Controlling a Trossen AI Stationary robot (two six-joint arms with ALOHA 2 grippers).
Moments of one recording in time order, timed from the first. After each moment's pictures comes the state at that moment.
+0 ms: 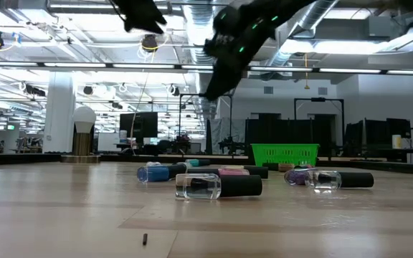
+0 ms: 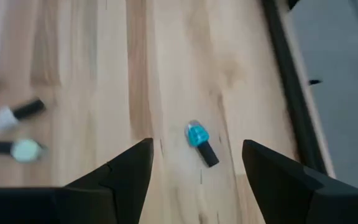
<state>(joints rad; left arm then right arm) 0.43 1.15 1.28 -0.67 0.05 0.03 -0.40 1.94 1.66 -0.66 -0.10 -0.32</state>
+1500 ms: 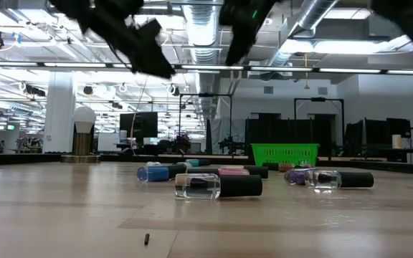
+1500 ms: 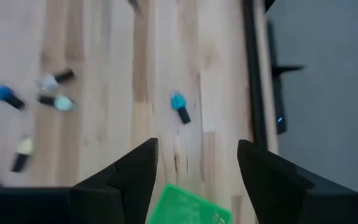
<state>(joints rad) 0.53 1.27 0.84 -0.04 0.06 0.10 -0.52 1.99 2.30 -1.34 -0.19 -0.47</state>
